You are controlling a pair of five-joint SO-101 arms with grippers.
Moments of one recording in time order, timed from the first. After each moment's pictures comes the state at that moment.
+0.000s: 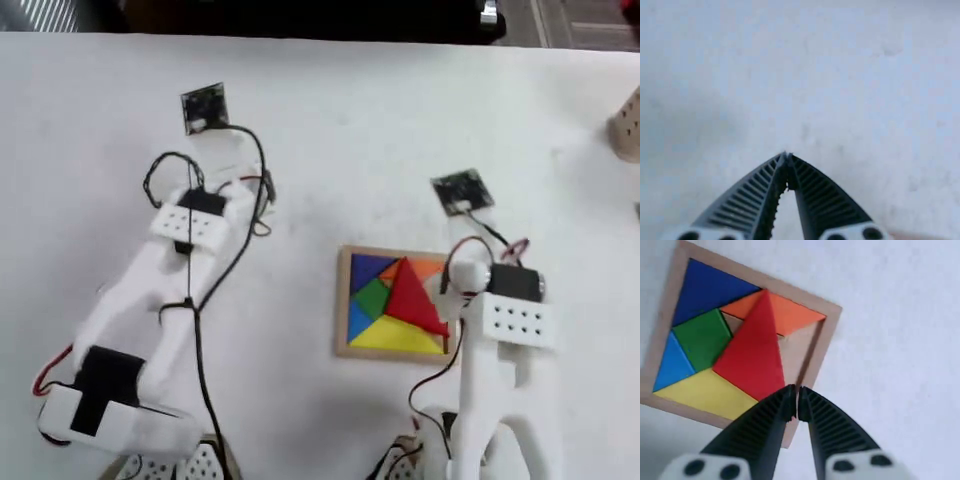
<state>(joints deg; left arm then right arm) 9.0 -1.9 29.9 32.3 27.6 4.0 -38.9 49.2 67.5 29.7</state>
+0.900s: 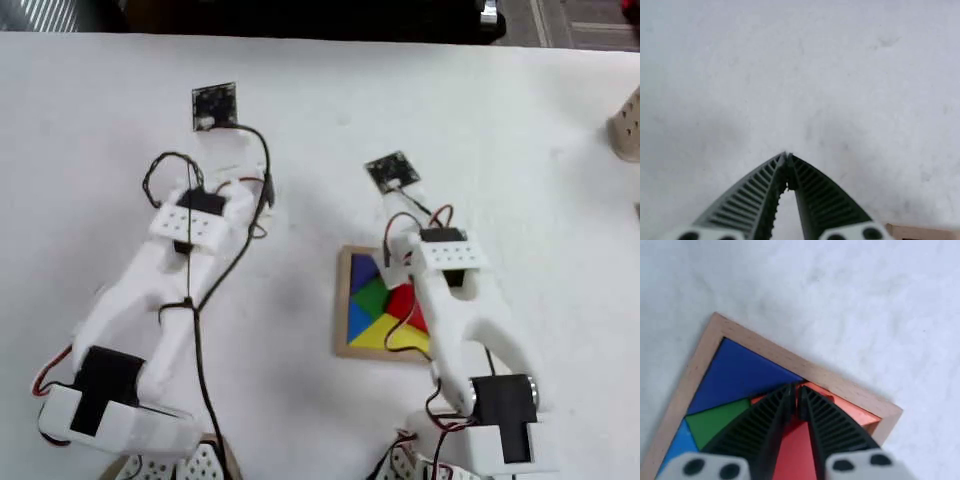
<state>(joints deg) 8.8 -1.9 29.9 32.3 20.8 -6.3 -7.4 43.7 42.8 22.5</state>
